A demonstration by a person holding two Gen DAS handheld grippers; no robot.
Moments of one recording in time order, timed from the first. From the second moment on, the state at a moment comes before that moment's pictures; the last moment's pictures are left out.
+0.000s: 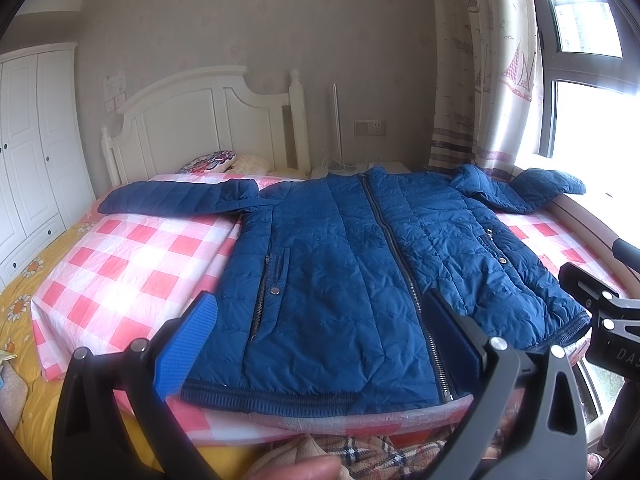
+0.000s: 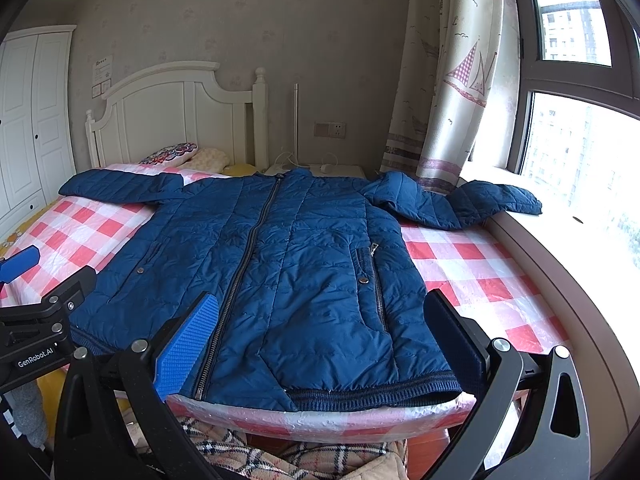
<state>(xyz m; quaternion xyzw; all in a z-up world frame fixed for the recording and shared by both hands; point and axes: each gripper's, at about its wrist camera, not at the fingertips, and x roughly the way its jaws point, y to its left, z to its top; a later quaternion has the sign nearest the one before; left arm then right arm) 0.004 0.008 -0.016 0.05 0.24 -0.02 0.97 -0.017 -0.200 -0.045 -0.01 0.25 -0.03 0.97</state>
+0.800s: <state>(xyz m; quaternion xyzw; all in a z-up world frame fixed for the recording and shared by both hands) 0.135 -0.027 -0.055 0.13 0.38 -0.06 0.92 0.078 -0.286 -0.074 0.10 0.34 -0.01 0.93</state>
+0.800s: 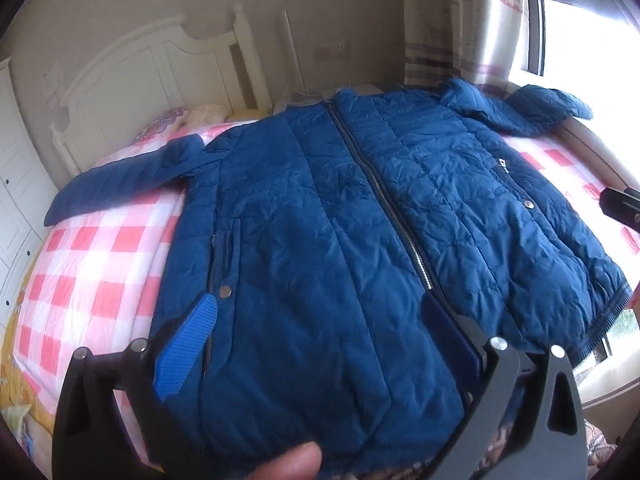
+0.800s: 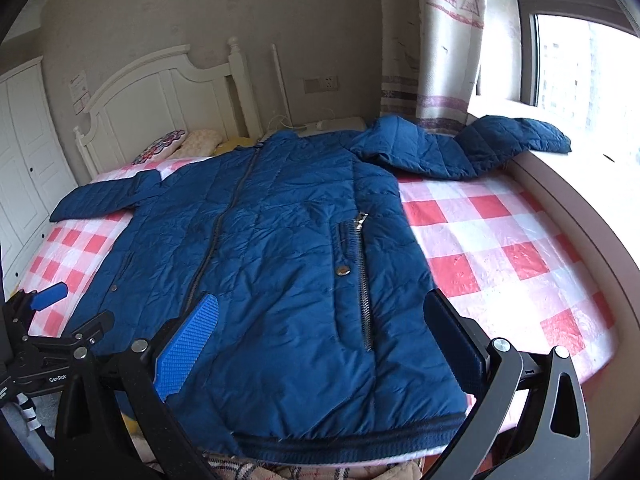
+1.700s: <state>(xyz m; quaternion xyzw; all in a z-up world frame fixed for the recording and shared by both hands) 0.394 -0.036 -0.128 0.02 0.45 -0.06 0.89 0.312 -0.543 -0.135 0.28 0.36 -0.26 0.85</state>
